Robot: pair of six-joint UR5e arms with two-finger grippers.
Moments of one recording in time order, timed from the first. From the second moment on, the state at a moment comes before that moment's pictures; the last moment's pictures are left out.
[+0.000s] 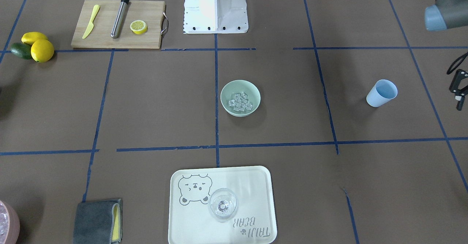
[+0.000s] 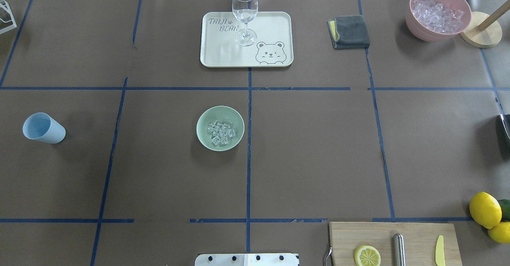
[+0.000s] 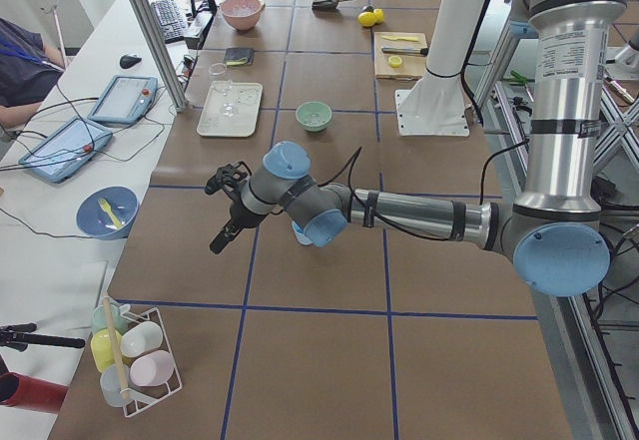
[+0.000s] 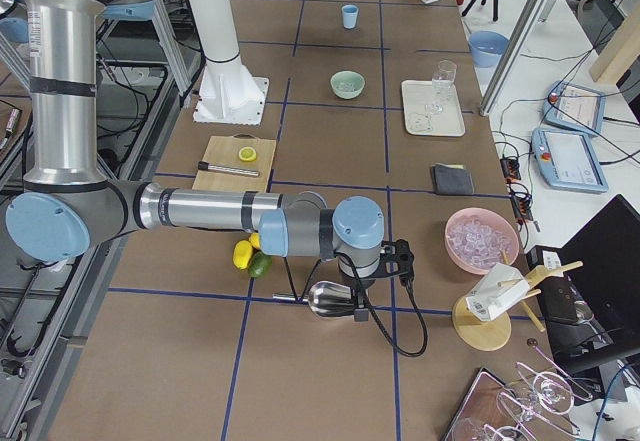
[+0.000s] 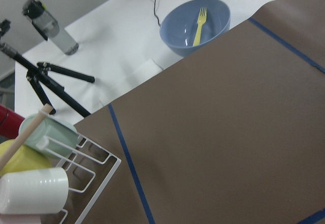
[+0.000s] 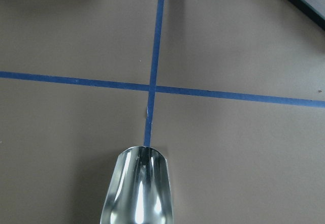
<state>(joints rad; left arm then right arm) -1.38 -1.58 -1.67 -2.15 -2.01 -0.19 1.64 -1.63 1.65 -1.52 2.36 -0.08</state>
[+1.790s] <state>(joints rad) -1.56 -1.58 -1.68 -1.59 -2.29 0.03 0.79 -1.19 1.99 -1.51 2.12 0.95</state>
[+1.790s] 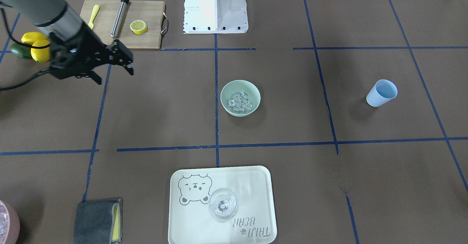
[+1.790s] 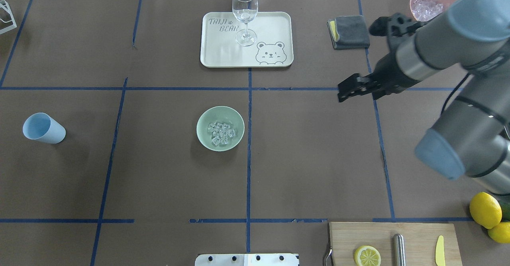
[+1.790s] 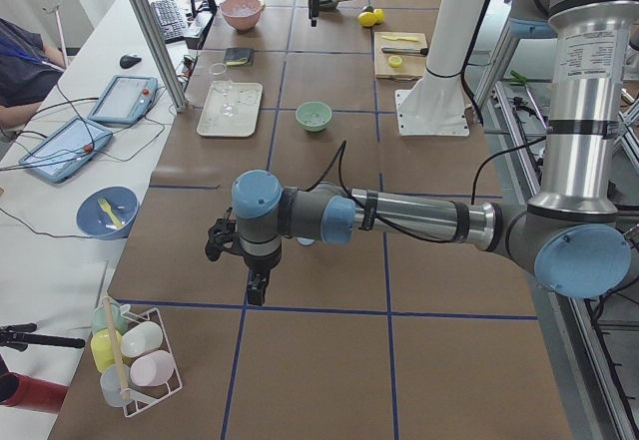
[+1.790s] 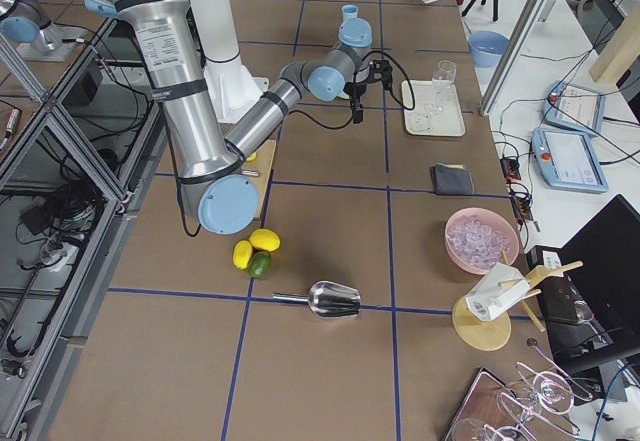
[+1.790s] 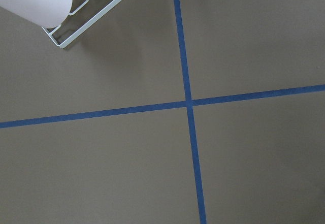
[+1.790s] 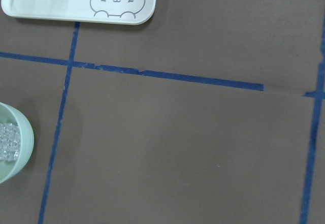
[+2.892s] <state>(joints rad) -1.56 -1.57 -1.68 -1.59 -2.29 0.03 0.48 -0.70 1.51 -1.60 1.78 1.29</state>
